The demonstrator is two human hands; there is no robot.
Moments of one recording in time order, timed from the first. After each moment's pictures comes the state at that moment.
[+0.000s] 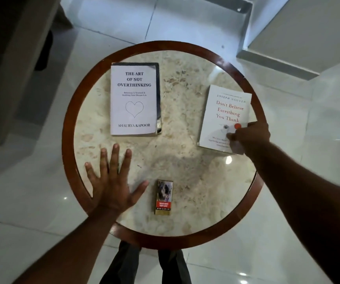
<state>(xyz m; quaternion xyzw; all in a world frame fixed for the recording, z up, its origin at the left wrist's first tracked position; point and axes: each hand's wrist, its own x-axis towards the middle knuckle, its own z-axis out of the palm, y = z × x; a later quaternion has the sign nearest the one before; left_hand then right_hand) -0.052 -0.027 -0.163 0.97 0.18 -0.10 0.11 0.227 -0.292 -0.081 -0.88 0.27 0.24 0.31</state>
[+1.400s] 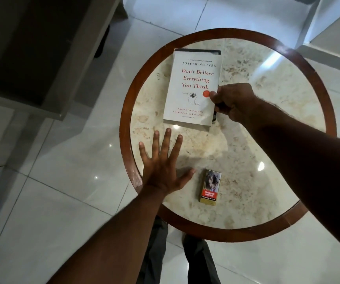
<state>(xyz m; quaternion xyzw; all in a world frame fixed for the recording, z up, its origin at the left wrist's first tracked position) -0.056 -0.027 -0.181 0.98 0.18 -0.03 0.12 0.215 -0.095 -0.087 -0.75 0.19 0.40 0.48</state>
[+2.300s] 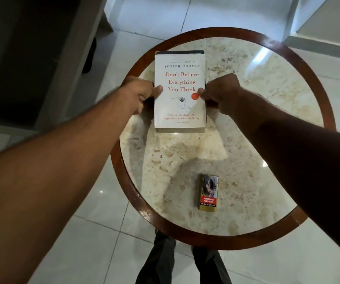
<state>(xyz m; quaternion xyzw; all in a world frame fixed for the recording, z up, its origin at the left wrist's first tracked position) 0.144 0.088 -0.076 0.64 0.50 -0.15 0.56 0.235 -0.093 -0.099 -0.80 0.17 0.37 0.44</state>
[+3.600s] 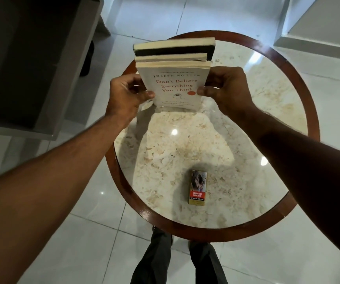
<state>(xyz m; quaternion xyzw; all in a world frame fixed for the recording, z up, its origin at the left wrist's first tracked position) 0.099 0.072 -0.073 0.77 0.26 0.06 0.57 0.211 -0.157 -0.062 -0.82 -0.18 0.19 0.51</state>
